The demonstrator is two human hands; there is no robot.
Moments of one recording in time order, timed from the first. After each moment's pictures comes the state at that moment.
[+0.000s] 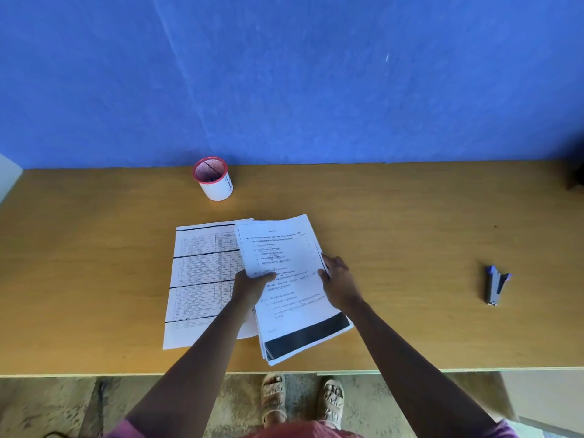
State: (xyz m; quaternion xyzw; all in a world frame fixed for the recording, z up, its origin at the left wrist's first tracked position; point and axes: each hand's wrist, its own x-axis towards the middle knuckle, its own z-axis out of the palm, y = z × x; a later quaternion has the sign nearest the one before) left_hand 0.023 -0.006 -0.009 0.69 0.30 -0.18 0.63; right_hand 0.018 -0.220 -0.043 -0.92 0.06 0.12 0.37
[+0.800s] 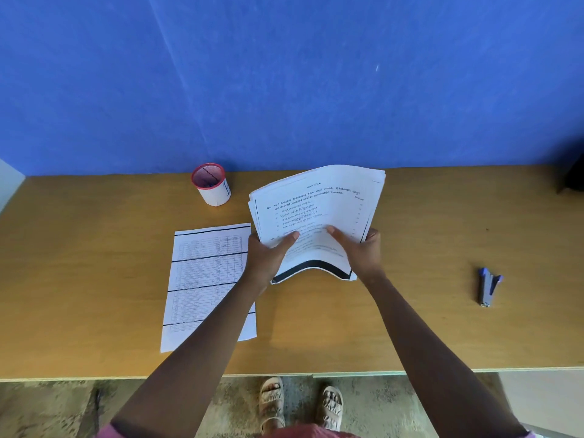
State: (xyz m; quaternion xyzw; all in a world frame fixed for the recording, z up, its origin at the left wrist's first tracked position) left_hand 0.049 -0.054 0.066 0.69 0.14 -0.06 0.71; right_hand 0.040 -0.248 0.065 -0.66 0.14 -0.05 0.74
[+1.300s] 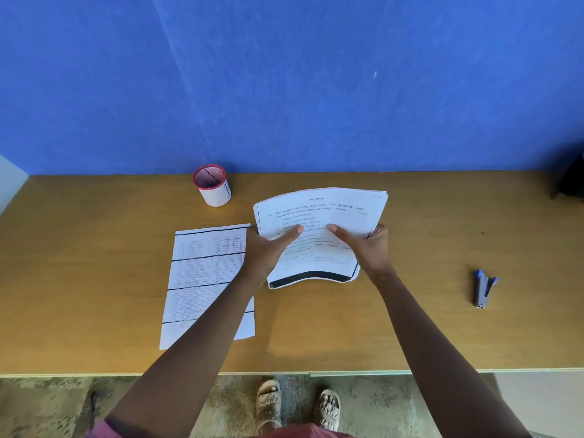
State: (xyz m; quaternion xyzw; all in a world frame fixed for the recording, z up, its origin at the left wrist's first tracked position) left_hand 0.045 -0.057 0.095 0.70 0.13 -0.03 0.70; right_hand 0.032 -0.260 0.093 -0.67 0.08 -0.05 0.74
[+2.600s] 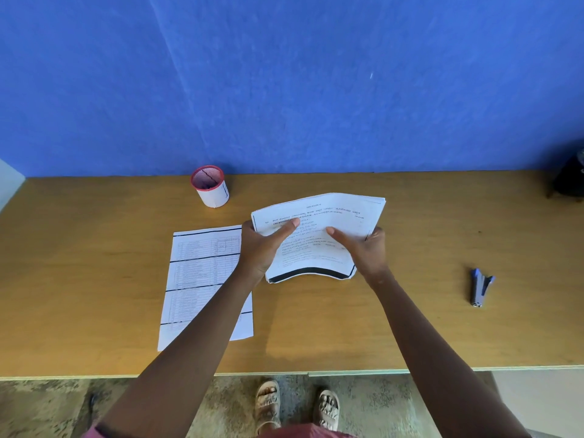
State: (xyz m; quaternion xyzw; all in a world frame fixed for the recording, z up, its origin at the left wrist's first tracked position) left_hand 0.045 -0.056 0.107 0.67 0.10 -0.02 0.73; right_hand 0.027 -0.259 0.090 -0.67 0.11 -0.05 0.74
